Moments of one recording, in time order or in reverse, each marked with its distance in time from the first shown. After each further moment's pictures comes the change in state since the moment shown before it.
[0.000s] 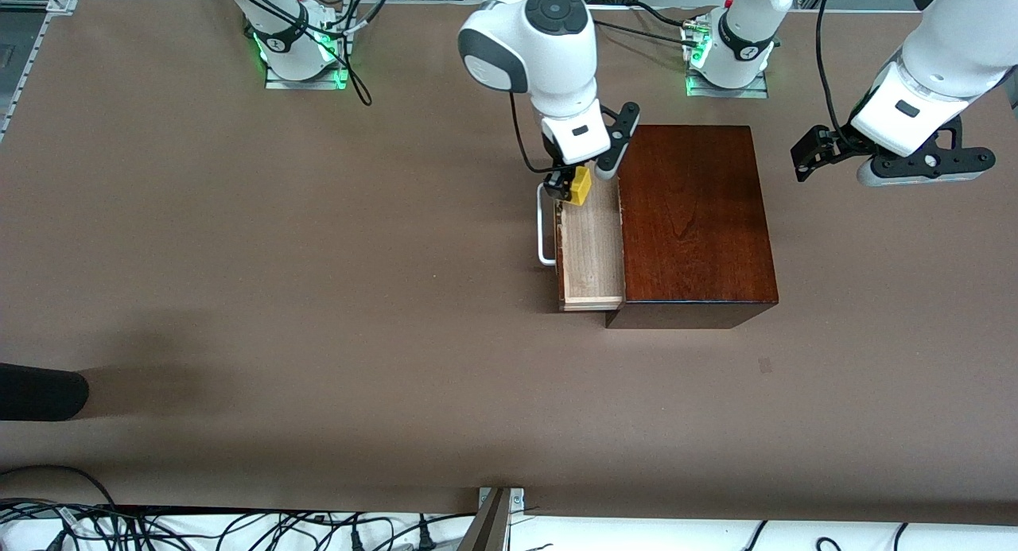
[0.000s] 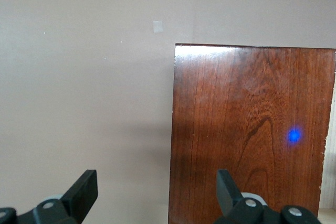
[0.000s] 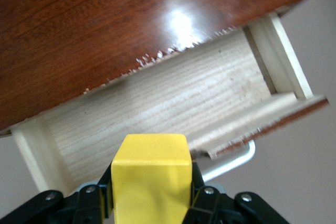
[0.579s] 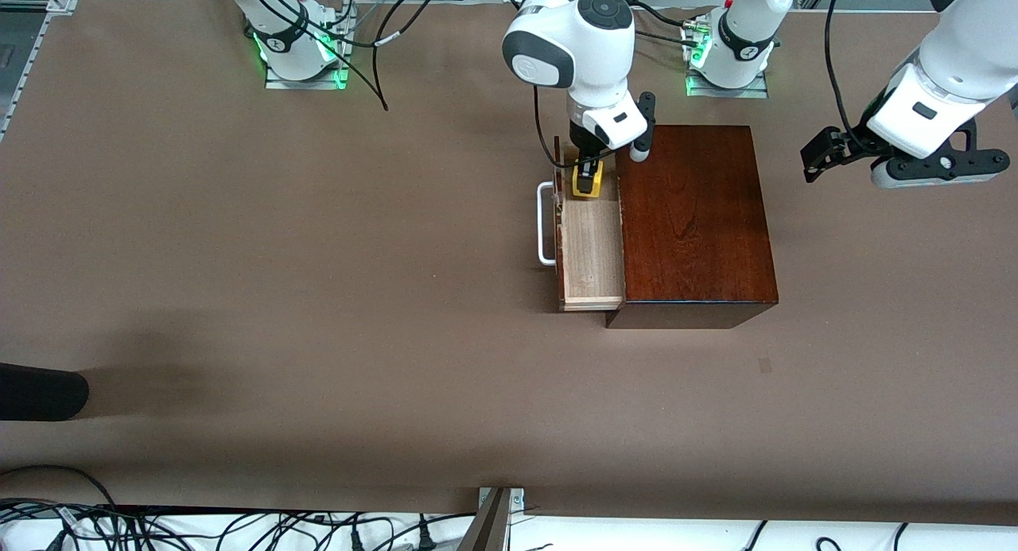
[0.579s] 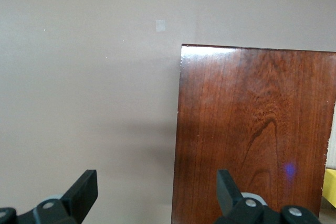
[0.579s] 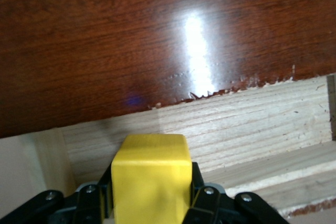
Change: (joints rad) left arm -0.182 0.006 0.208 0.001 0.000 -0.001 0.007; right arm 0.088 0.097 -0.009 0.041 -0.091 -0.007 -0.108
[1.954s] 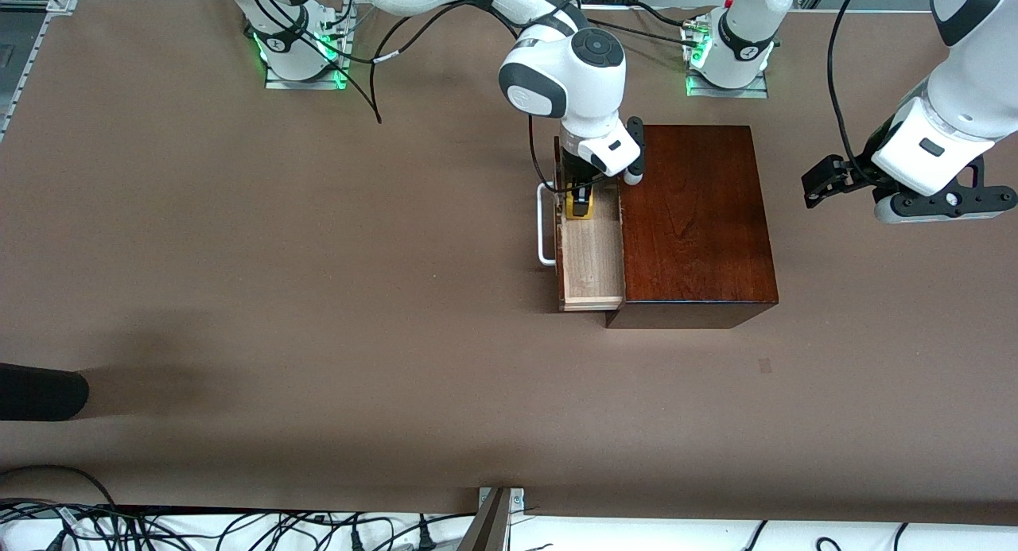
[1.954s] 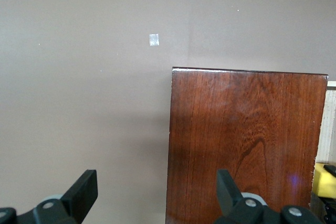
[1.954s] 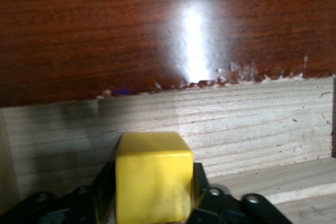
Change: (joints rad) left arm -0.017 0.143 0.004 0.189 0.000 -0.060 0.000; right arm -0.002 0.052 -0.049 0.016 0.000 0.038 -0.116
